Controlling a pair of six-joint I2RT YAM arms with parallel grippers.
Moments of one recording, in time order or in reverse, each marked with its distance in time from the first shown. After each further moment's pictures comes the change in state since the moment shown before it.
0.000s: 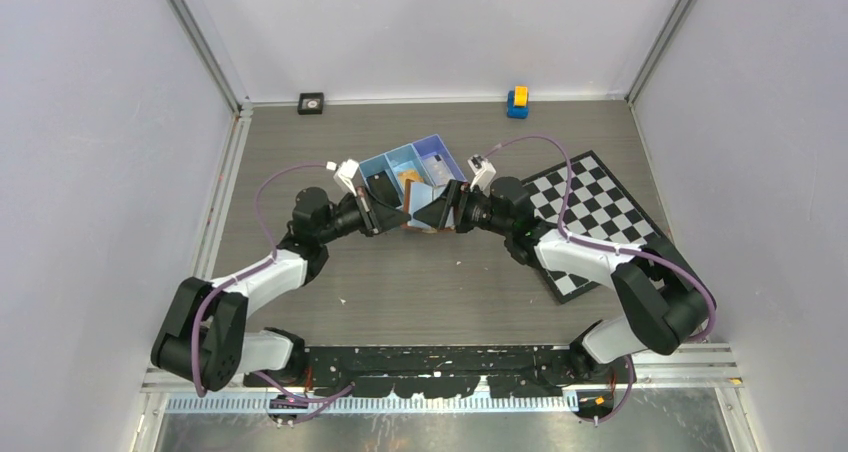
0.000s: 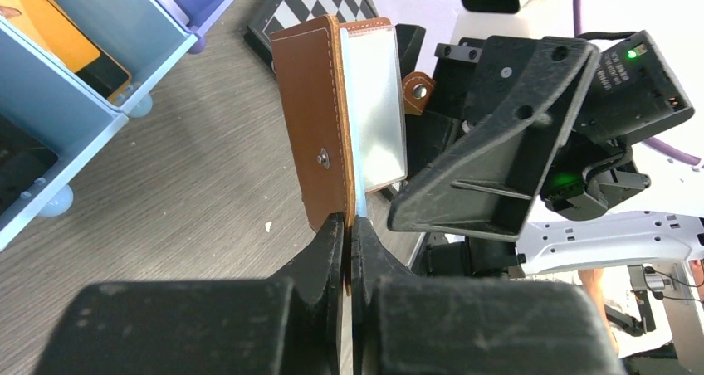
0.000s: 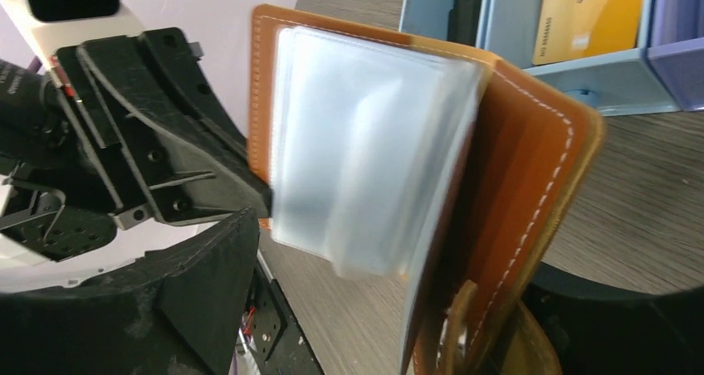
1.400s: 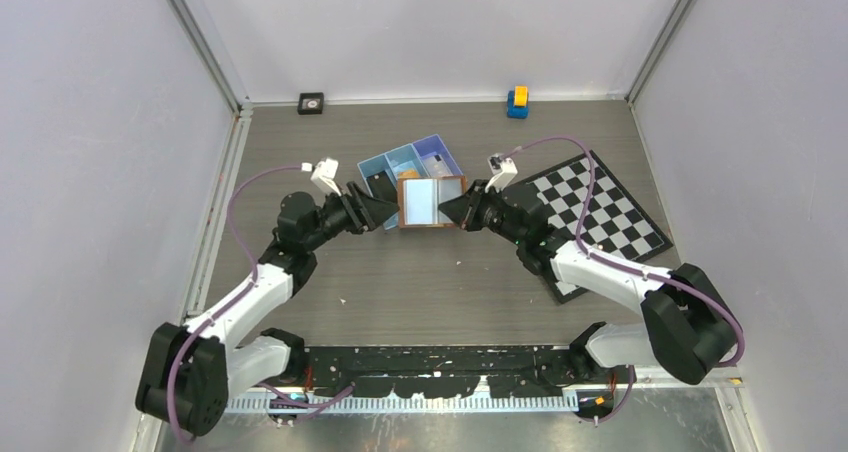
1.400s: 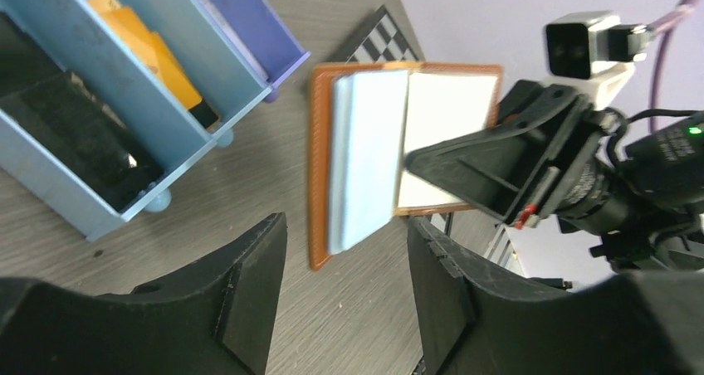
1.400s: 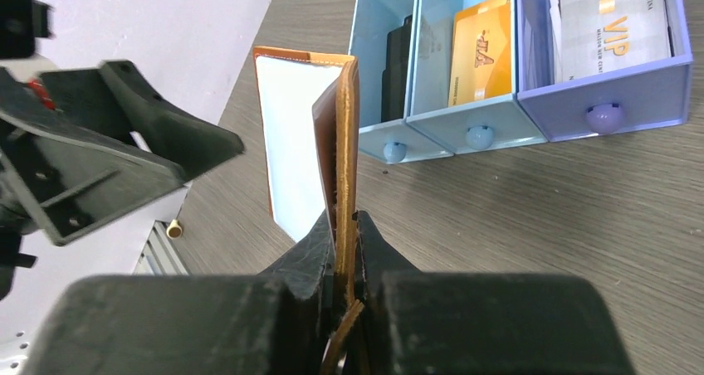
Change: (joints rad) left arm 0.016 -0.228 -0.011 -0.199 -0.211 0.090; right arm 0.017 -0.164 -0.060 -0.060 0.218 -0.110
